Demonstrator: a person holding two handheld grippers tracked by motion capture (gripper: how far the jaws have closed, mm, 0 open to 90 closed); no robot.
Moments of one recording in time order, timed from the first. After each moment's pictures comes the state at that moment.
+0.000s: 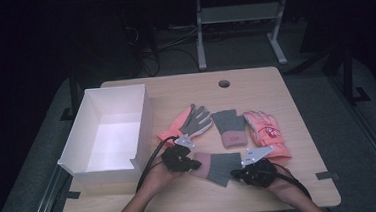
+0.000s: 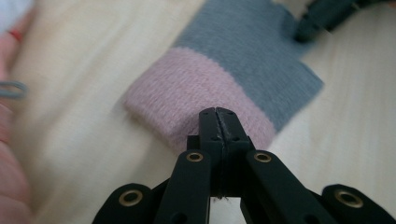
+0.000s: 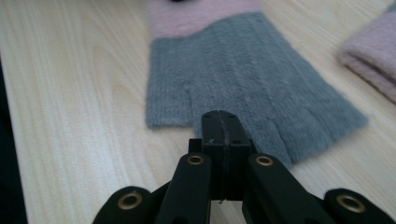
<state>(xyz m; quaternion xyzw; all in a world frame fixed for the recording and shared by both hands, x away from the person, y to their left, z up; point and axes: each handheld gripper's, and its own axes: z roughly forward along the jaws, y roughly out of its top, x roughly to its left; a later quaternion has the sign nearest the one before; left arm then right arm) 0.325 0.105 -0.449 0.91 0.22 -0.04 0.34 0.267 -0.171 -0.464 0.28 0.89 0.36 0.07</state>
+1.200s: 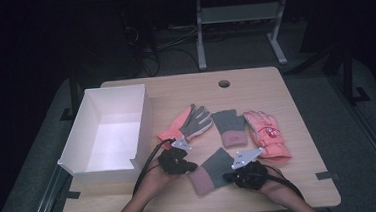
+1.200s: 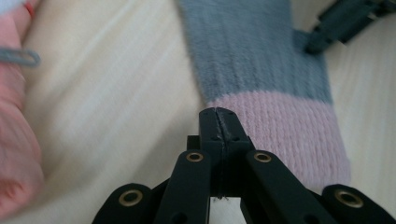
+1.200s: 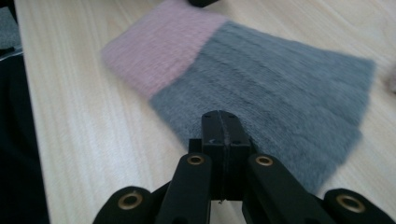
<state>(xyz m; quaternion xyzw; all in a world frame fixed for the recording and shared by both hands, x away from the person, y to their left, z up) 0.320 0.117 -0.451 0.91 0.24 -0.02 0.33 0.265 -0.144 -0.462 0.25 0.90 0.36 0.05</state>
